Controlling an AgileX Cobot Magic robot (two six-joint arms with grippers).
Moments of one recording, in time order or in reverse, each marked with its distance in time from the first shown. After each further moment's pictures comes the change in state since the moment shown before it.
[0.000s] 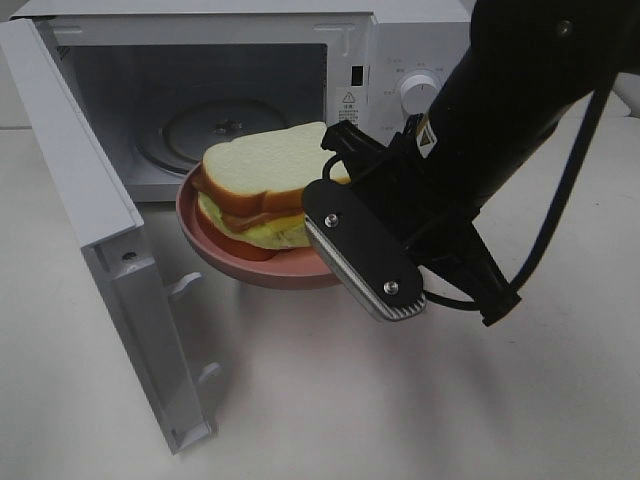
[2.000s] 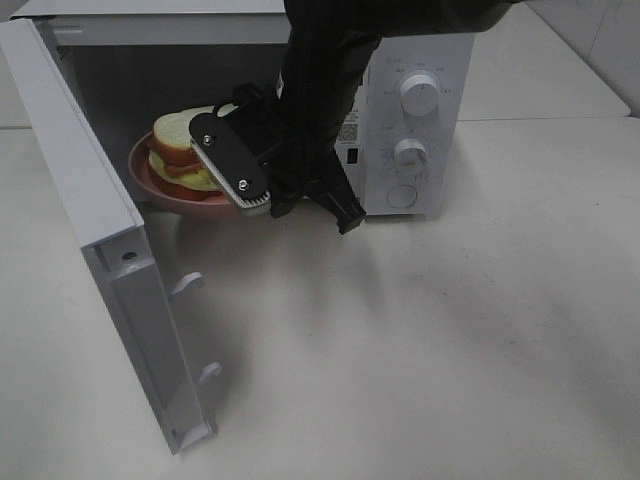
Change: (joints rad) left arm 0.000 0.000 0.000 0.000 0.000 0.000; right arm -0.038 0.501 -0.622 0.007 0.143 -0.004
